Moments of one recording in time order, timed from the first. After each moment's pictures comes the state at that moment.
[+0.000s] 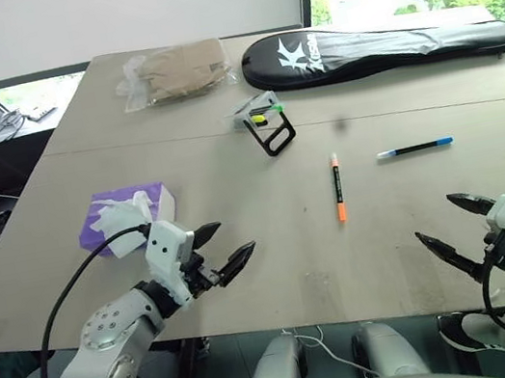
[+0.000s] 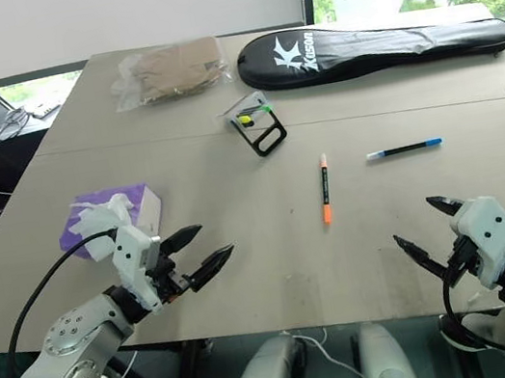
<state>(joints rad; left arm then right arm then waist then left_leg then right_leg) 0.16 0.57 0.17 -0.54 -0.53 0.56 -0.66 0.45 -0.59 -0.34 -0.64 0.35 0.30 0.69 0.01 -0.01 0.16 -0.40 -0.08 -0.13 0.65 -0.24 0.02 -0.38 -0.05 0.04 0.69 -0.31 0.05</state>
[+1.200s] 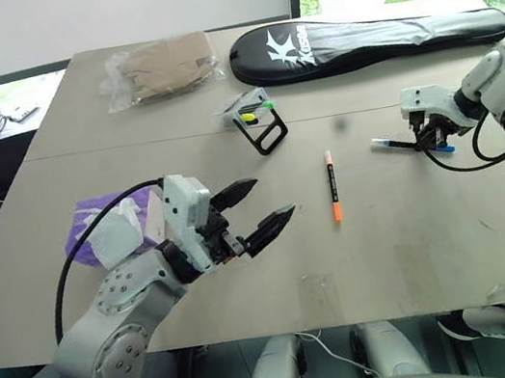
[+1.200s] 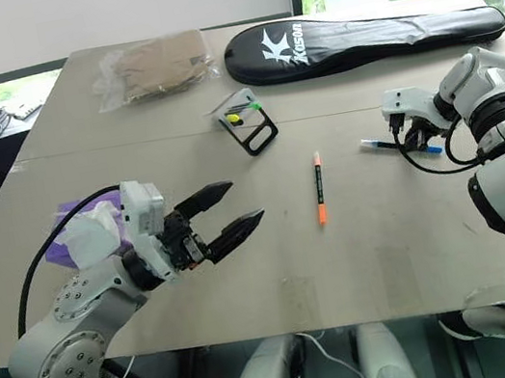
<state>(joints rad) -0.08 0.53 0.15 -0.69 -0.87 0.74 -0.53 -1.29 -0.67 0.48 1.28 -0.32 0.08 1.34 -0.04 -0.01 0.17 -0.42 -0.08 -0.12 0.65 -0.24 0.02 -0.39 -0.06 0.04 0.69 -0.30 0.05</state>
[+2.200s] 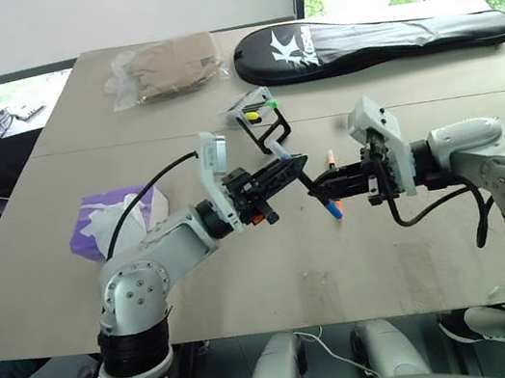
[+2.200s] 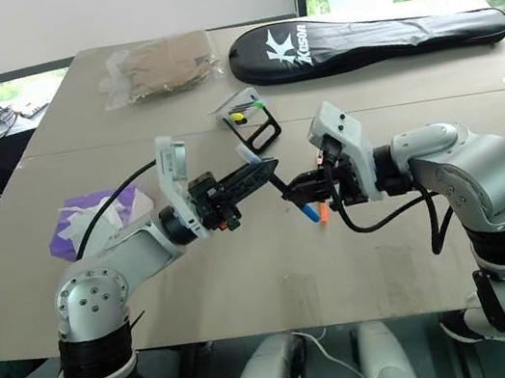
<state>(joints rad) -0.38 0.40 0.09 -0.43 -1.20 0.93 -0.34 -0.64 -0.51 0.03 -0.51 0.52 1.26 0.97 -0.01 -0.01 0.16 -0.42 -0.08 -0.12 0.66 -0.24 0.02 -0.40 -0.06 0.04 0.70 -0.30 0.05</state>
